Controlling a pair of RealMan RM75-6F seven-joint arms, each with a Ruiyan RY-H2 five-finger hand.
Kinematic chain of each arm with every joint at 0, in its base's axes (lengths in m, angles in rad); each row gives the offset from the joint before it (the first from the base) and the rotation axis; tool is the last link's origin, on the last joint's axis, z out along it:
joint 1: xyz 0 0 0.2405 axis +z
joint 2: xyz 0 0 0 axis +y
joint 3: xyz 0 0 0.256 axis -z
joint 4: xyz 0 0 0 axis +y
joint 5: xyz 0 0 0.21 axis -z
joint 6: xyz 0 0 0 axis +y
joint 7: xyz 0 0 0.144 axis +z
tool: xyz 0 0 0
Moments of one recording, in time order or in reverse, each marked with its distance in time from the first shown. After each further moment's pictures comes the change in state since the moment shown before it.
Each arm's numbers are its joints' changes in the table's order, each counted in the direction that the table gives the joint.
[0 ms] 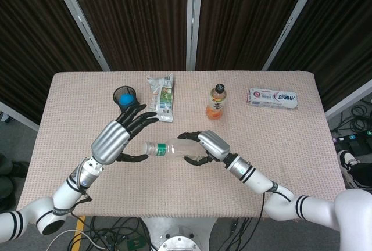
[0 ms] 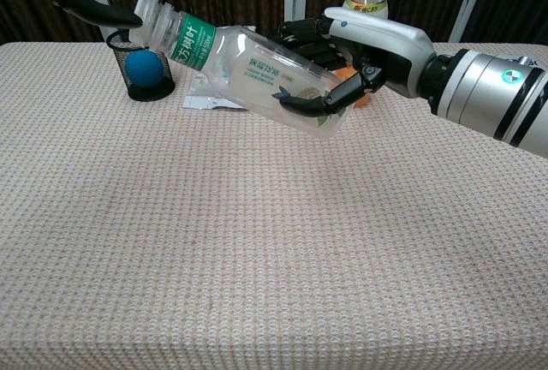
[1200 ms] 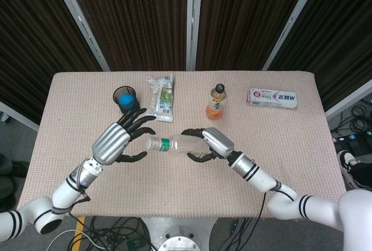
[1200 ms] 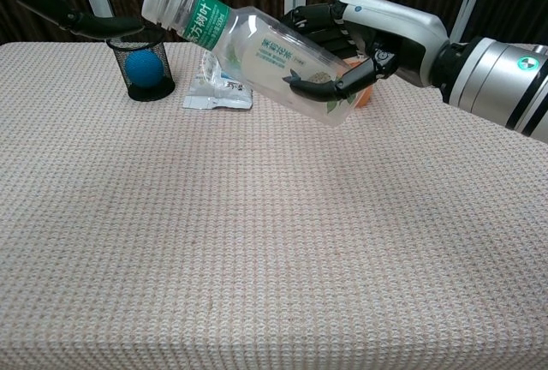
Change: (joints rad) left arm -0.005 0.000 -0.029 0.042 -0.002 -0.034 -0.057; right arm -0.009 0.024 -0.004 -0.003 -0.001 0.020 0.037
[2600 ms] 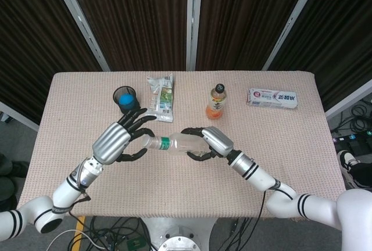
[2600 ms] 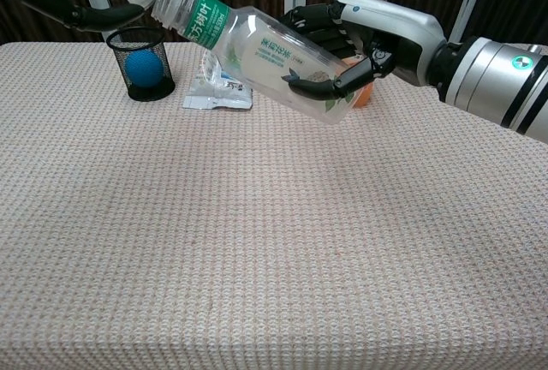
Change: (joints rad) left arm -0.005 -0.004 0.000 0.009 0.002 0.002 -0.008; right arm 0.007 -0.010 -0.003 0.022 -0.003 -0.007 0.012
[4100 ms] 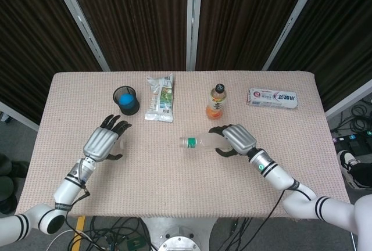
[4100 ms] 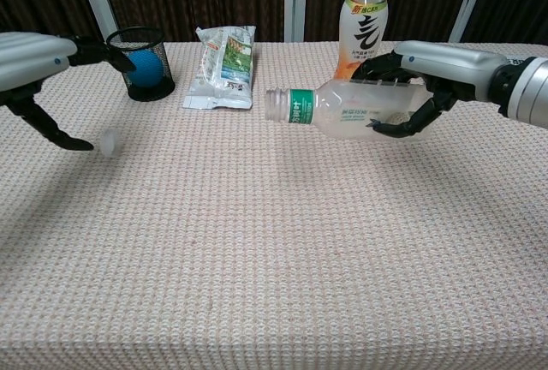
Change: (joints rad) left arm 0.066 -0.099 -0.037 0.160 0.319 -0.199 0.384; right arm -0.058 0.091 0.039 0.020 -0.108 -0.141 -0.454
